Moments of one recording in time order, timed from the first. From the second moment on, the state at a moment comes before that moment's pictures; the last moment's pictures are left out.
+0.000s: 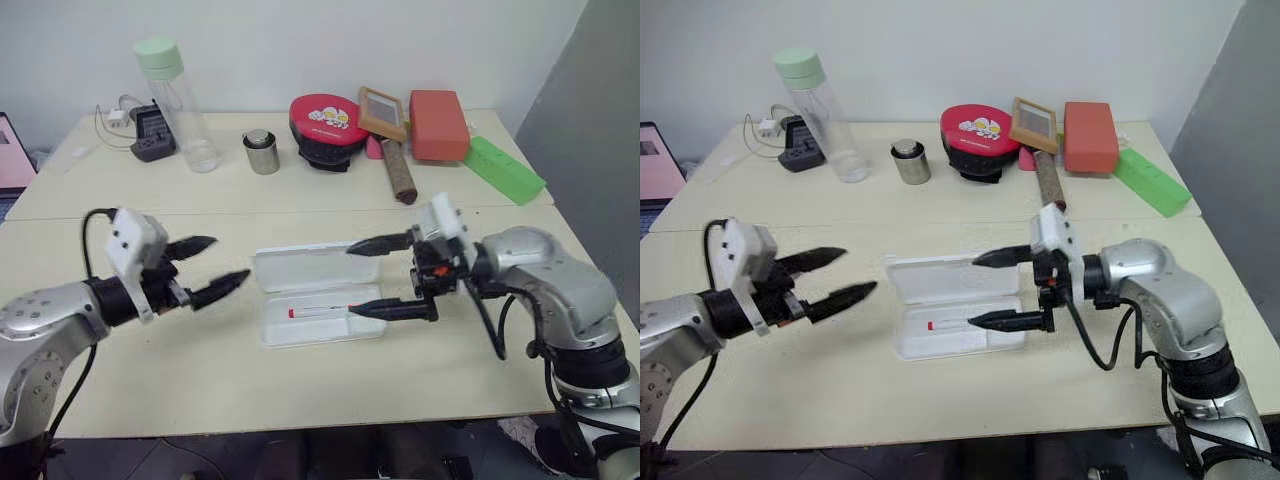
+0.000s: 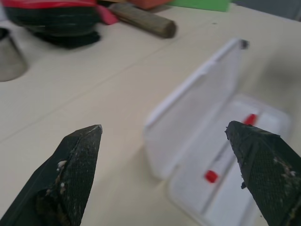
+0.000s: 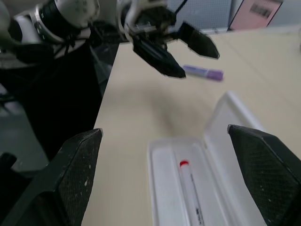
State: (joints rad) left arm -0.06 0.89 0.42 -0.35 -0.65 0.65 -0.77; right arm -0.62 -0.54 0.07 -0.40 0.60 0.76 1.10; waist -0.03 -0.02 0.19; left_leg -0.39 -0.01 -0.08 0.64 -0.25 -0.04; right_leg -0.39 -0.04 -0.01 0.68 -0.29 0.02
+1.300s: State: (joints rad) left arm -0.53 0.94 0.19 0.98 -0.15 0.10 -1.00; right arm -0.65 -0.55 0.08 -0.44 0.64 0.75 0.94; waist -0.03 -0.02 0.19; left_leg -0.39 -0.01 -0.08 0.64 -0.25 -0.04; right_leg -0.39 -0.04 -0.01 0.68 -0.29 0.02
